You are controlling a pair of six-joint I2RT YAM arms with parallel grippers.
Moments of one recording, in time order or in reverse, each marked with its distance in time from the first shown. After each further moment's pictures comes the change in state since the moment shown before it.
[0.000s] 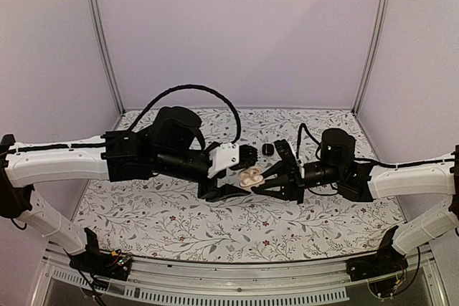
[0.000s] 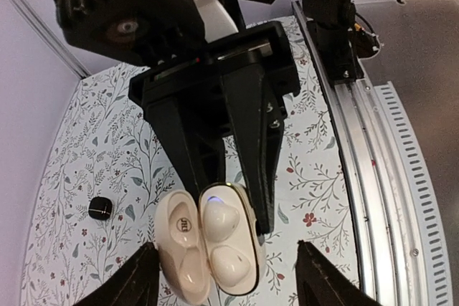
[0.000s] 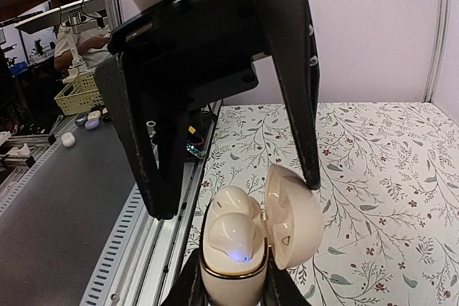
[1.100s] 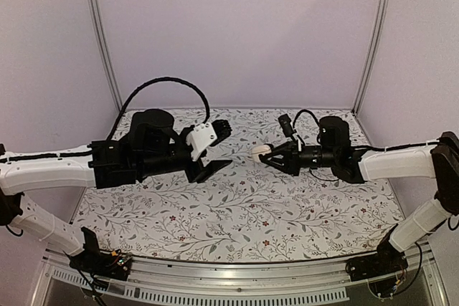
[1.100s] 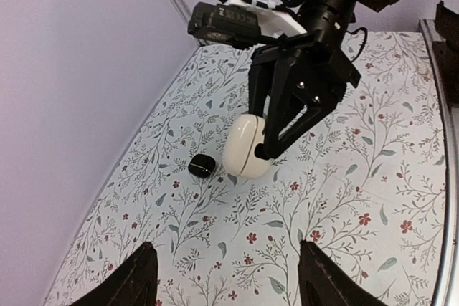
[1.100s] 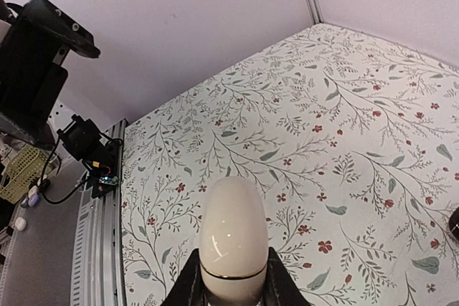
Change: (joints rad) left arm 0.052 -0.129 -0.168 0.200 -0.337 -0.051; right arm -0.183 0.119 0.069 -0.046 0.140 0.255
